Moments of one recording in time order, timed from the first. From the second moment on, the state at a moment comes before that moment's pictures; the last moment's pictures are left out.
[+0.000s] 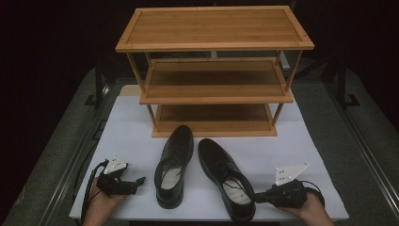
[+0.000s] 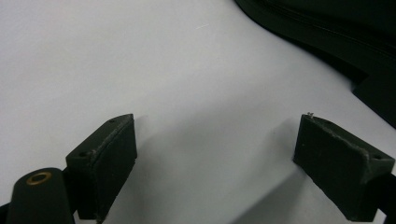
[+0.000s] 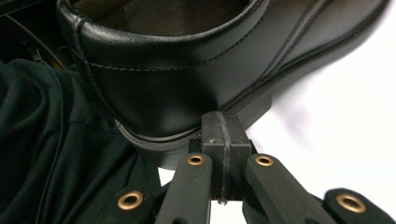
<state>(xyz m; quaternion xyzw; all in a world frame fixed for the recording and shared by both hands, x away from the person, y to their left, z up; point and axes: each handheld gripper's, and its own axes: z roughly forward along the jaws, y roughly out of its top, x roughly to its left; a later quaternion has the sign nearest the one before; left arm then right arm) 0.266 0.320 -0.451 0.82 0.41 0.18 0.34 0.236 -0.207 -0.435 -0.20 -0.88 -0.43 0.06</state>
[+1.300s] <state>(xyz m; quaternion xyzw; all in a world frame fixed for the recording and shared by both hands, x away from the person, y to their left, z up) 0.266 0.320 -0.451 0.82 0.41 0.18 0.34 0.249 -0.172 -0.392 -0.22 -0.85 -0.49 0.01</state>
